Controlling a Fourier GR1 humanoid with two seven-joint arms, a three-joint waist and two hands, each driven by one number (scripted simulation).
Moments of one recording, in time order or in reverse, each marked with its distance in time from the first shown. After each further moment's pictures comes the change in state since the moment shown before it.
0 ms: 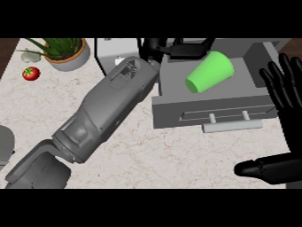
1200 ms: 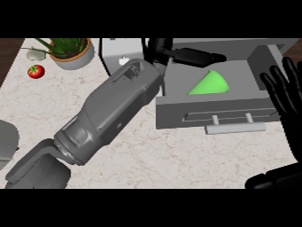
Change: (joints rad) left arm 0.001 0.000 -0.080 -0.046 0.205 -0.015 -0.132; right arm 0.024 0.002 -0.012 -0.034 -0.123 0.046 0.026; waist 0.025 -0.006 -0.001
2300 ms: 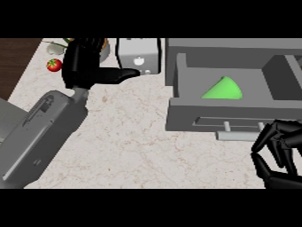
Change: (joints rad) left arm 0.546 0.342 0.116 -0.661 0.052 -0.010 0.149; right arm 0.122 -0.171 0.046 -0.066 0.242 0.164 -0.001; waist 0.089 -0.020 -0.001
